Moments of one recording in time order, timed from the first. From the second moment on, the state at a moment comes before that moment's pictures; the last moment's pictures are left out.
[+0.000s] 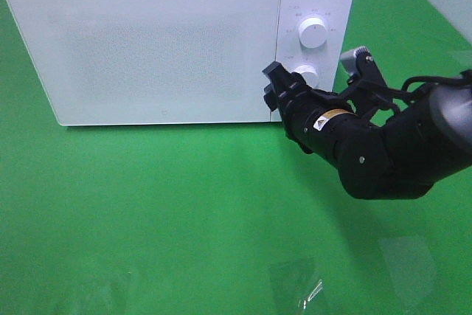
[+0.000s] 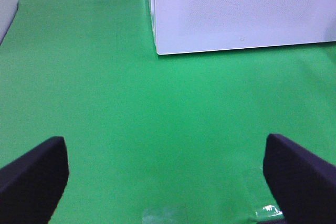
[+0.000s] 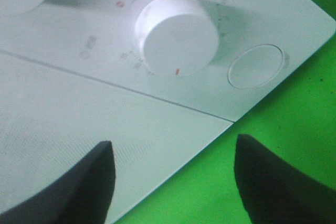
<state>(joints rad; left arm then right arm) 0.00 0.00 -0.52 -0.15 1.07 0.12 0.65 1.93 -0.70 0.49 -0.84 0.71</state>
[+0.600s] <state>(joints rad) 0.00 0.00 -0.52 -0.15 1.07 0.12 0.62 1.62 -0.70 0.32 -0.32 -0.11</state>
